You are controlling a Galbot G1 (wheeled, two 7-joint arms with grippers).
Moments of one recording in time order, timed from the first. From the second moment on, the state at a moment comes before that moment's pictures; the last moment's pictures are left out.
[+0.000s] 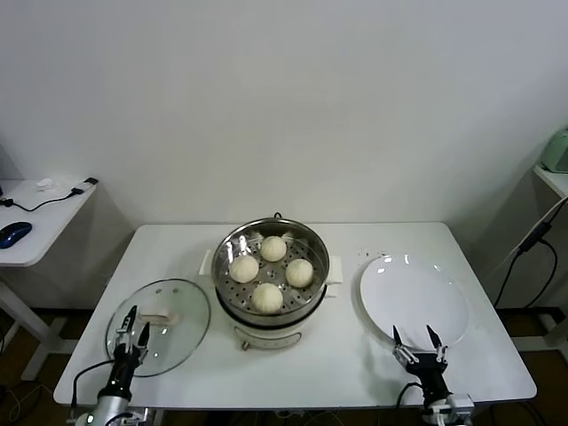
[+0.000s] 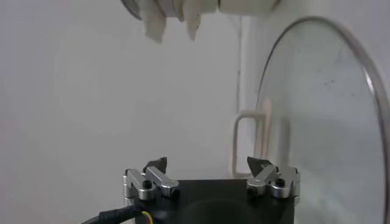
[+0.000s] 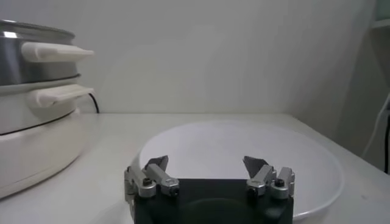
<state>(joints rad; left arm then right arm) 1.42 -1.25 -0.65 -1.40 1.25 -0.14 -0.53 -1.53 1.31 0.58 1.65 0.27 0.18 -0.03</state>
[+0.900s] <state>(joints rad) 1.33 -1.25 -0.62 -1.30 1.33 -0.11 -0.51 -1.52 1.32 0.56 1.63 0.25 0.18 -0.03</state>
